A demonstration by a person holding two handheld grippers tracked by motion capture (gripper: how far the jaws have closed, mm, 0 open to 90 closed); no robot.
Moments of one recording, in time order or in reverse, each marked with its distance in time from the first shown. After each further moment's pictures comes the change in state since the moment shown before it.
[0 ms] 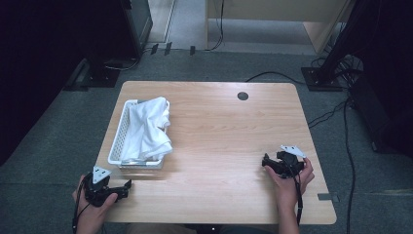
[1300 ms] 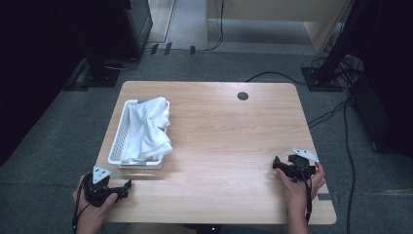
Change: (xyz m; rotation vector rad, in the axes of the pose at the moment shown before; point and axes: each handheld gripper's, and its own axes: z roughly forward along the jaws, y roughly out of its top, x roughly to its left) left arm 0.000 0.000 0.000 0.000 0.000 0.000; right arm -0.033 -0.007 -0.008 0.002 -0.034 0.031
